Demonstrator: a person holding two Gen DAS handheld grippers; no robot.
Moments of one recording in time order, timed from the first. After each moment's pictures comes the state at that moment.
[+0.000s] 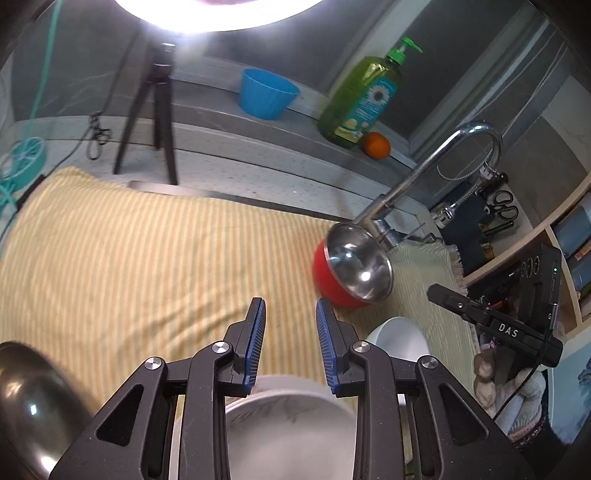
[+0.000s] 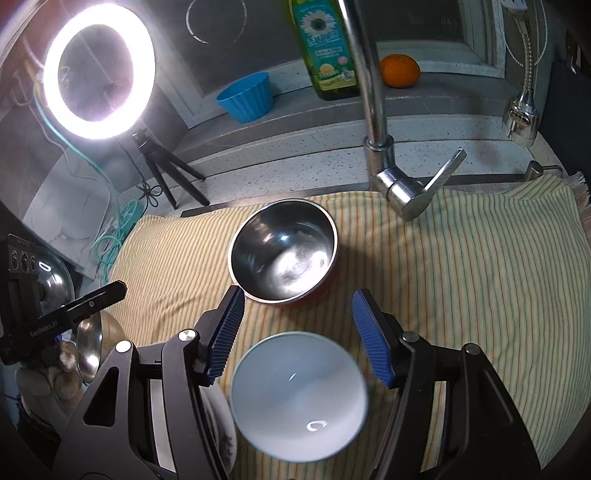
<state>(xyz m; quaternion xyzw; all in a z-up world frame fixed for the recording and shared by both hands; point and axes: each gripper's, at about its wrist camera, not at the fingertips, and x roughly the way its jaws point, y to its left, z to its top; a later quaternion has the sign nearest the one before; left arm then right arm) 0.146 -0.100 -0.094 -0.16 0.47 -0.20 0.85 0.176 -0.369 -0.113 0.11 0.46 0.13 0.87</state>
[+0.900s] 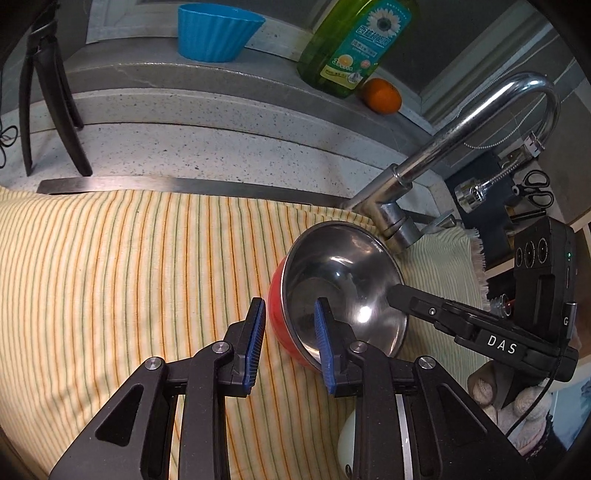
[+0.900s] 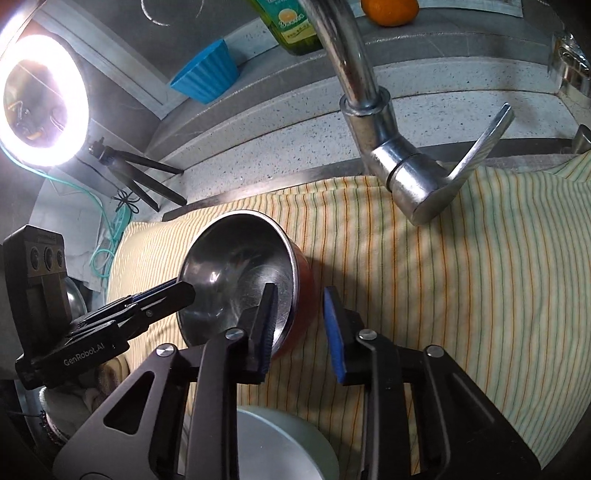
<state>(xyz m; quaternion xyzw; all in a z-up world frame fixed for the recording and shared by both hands) 0.224 -0.184 -0.147 -0.13 0.53 -0.21 0.81 0.257 -0.390 -0.169 0.17 0.52 0.15 0.82</state>
